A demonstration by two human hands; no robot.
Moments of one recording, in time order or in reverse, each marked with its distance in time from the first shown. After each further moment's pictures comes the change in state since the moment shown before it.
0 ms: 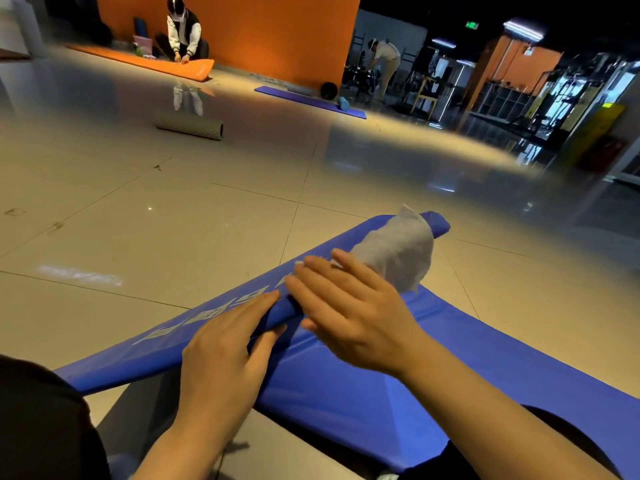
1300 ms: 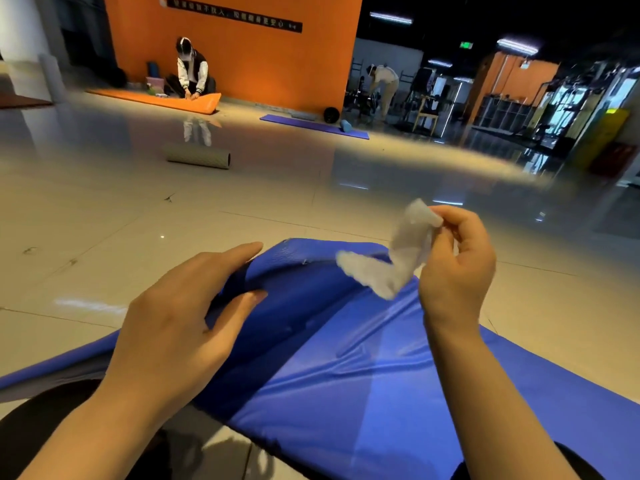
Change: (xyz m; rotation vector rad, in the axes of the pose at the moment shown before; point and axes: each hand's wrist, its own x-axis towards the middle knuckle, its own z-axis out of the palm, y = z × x) left_hand 0.077 0.019 -0.071 0.101 0.043 0.381; right_hand 0.029 0.055 -0.013 0.693 0.669 1.281
